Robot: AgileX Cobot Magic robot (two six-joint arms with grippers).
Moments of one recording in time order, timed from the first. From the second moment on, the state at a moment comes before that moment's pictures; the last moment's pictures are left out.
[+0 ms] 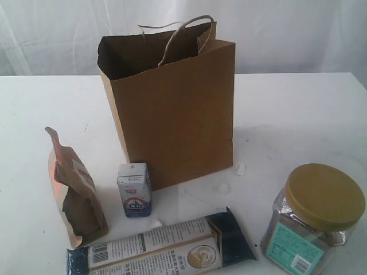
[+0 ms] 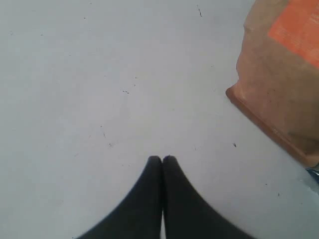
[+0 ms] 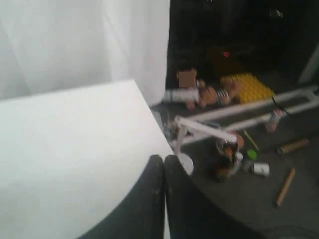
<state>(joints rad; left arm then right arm) -0.05 0.00 0.02 -0.06 0.51 0.08 -0.06 0.79 -0.94 -0.52 0.66 0.42</state>
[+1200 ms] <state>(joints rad) -0.05 0.00 0.02 -0.06 0.51 0.08 0.05 0.08 -0.45 -0.53 0.46 0.43</state>
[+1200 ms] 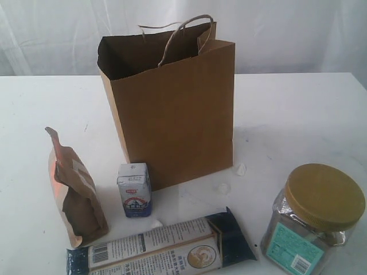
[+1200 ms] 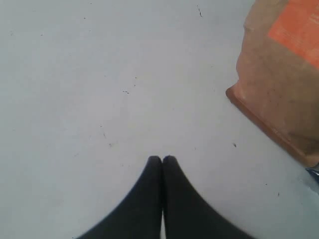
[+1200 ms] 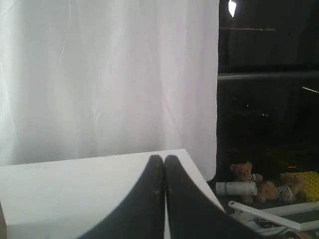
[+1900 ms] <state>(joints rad) -0.05 0.00 0.02 -0.06 0.51 0.08 0.05 0.02 -0.29 -0.53 0.26 0.35</state>
